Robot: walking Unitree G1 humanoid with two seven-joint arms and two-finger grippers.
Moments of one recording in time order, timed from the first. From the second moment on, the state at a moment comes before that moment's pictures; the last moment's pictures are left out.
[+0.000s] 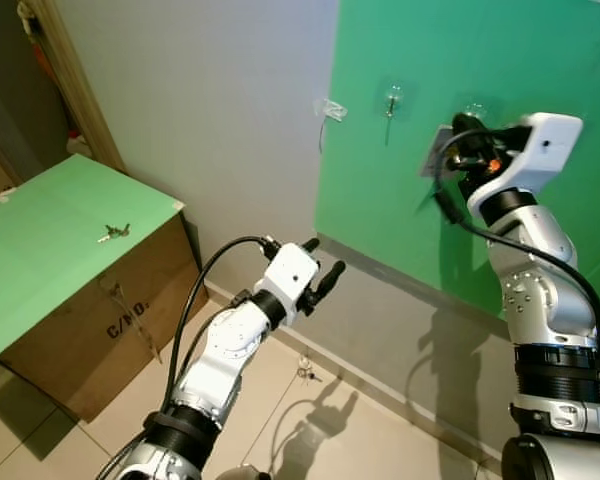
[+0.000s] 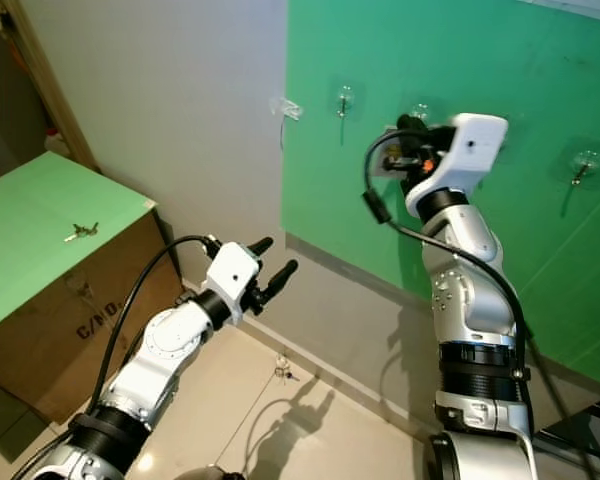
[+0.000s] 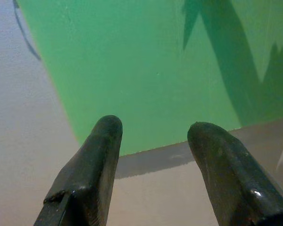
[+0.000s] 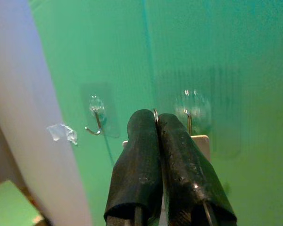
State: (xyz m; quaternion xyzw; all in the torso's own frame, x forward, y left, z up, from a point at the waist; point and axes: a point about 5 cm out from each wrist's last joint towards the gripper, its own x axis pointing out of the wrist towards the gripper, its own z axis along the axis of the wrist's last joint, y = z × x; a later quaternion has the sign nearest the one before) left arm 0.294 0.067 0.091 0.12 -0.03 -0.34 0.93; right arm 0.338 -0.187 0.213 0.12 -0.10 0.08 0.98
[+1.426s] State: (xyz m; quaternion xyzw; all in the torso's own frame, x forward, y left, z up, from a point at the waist) left arm 0.293 0.071 0.085 0.12 -0.03 -0.34 0.93; right arm 0.334 -0.201 0.211 0.11 -0.10 0.05 0.99
